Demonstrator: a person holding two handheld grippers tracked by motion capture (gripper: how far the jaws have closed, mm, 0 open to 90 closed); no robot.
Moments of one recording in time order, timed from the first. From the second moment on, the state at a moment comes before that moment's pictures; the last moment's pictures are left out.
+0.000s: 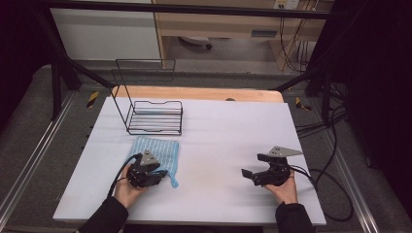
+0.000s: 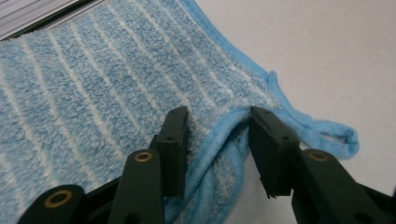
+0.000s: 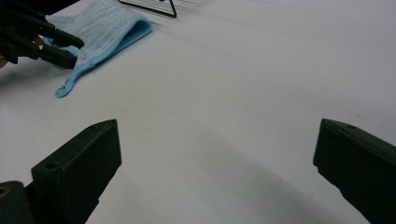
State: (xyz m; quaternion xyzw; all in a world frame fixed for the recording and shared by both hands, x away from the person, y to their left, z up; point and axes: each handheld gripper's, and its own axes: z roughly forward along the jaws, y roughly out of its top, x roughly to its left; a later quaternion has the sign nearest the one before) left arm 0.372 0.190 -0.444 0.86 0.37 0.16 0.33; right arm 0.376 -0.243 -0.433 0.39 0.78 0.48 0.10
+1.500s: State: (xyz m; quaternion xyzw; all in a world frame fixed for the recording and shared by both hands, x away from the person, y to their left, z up) left arm 0.348 0.193 -0.443 0.85 0.37 0.14 0.34; right arm 0.375 -0.240 -0.433 0.39 0.78 0.49 0.09
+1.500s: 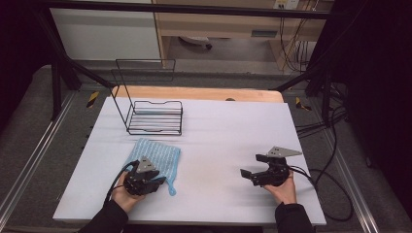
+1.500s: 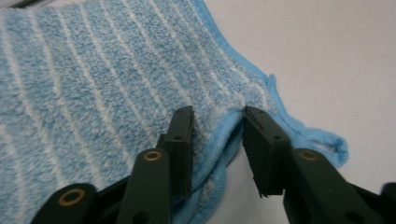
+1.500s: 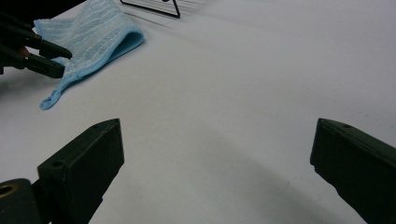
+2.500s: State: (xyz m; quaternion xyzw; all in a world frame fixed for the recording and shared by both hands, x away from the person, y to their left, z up) left arm 0.335 0.221 -0.435 0.87 0.34 0.11 0.33; right arm 0.372 -0.220 -0.424 0.37 0.78 0.50 0.08
